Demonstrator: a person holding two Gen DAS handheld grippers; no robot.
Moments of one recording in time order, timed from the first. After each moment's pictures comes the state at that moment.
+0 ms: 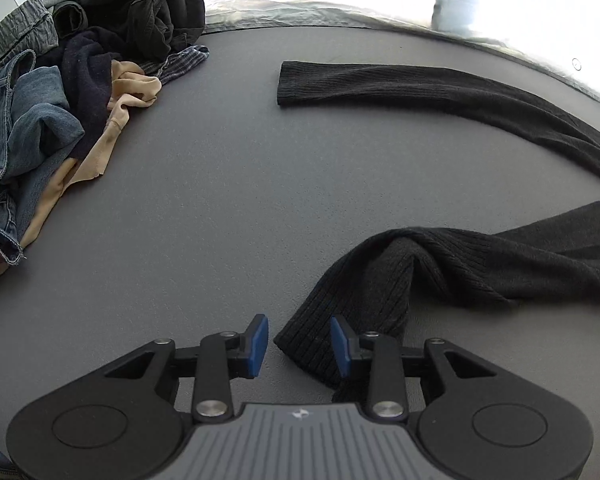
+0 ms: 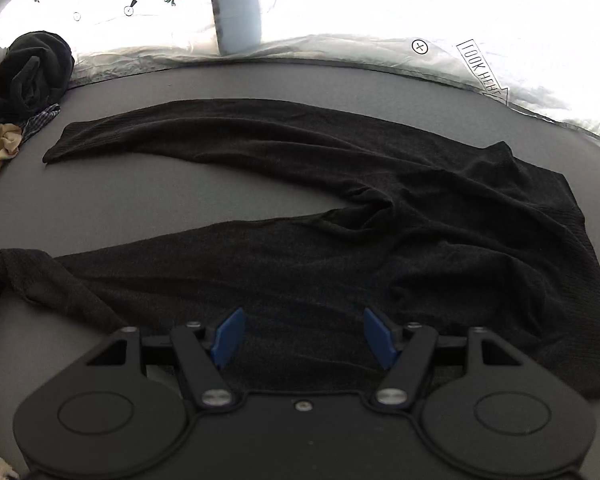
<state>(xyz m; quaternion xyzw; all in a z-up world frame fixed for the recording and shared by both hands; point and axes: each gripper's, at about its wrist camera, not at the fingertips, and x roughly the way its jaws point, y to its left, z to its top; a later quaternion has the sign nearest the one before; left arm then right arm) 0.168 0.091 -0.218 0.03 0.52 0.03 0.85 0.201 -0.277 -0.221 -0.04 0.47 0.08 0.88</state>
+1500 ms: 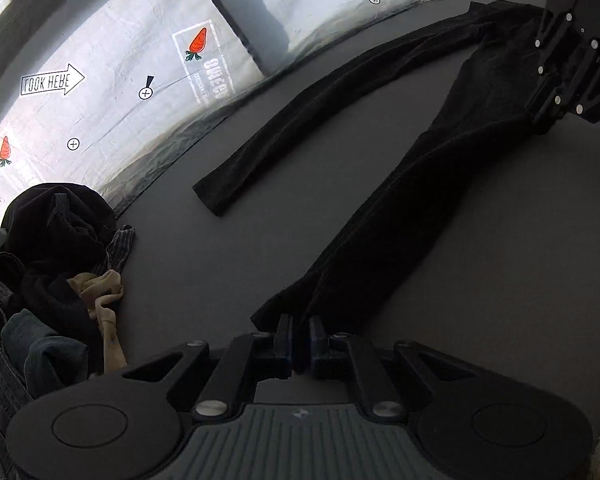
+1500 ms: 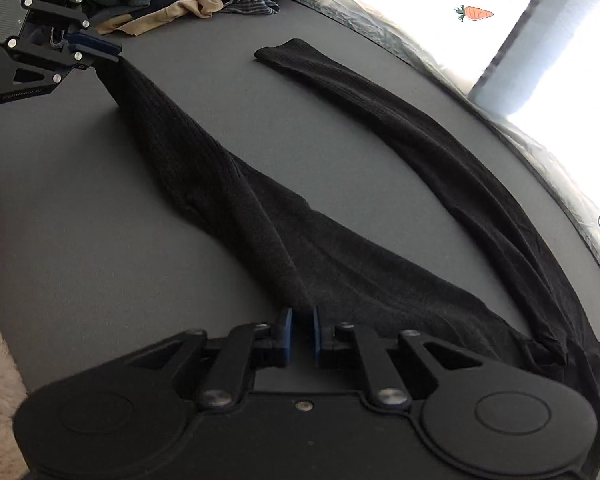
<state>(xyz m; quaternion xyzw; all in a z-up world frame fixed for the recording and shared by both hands) 0.129 0.098 -0.218 0.31 0.38 -0.16 0.86 0.169 -0.114 -0.231 -0.25 0.46 0.24 0.82</state>
